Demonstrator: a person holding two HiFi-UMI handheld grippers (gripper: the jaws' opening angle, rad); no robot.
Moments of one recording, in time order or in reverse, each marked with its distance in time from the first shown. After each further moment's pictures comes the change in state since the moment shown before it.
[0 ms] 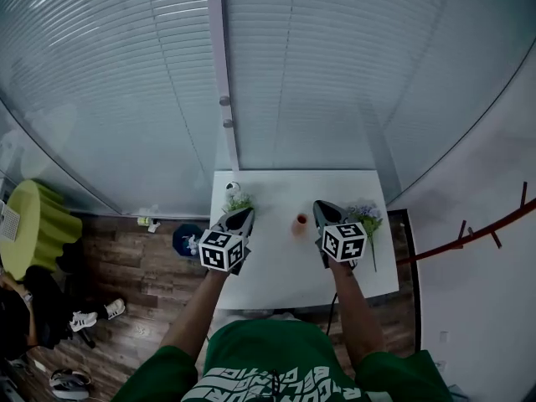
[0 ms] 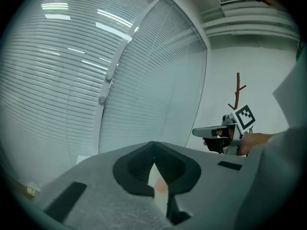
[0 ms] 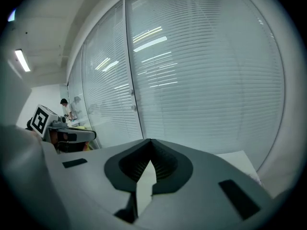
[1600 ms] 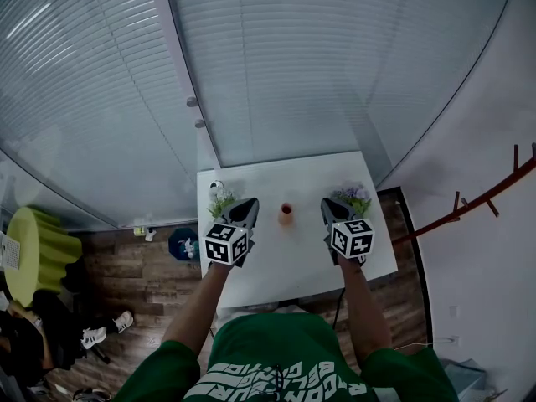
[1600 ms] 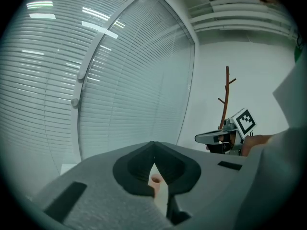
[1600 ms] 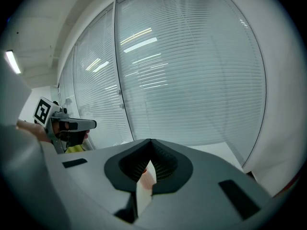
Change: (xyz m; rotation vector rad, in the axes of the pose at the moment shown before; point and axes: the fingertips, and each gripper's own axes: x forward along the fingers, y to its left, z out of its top) left arm 0.040 -0.067 0.012 0.095 0.022 -0.100; right arm -0.065 -0.062 -0.029 0.056 -0.001 -0.094
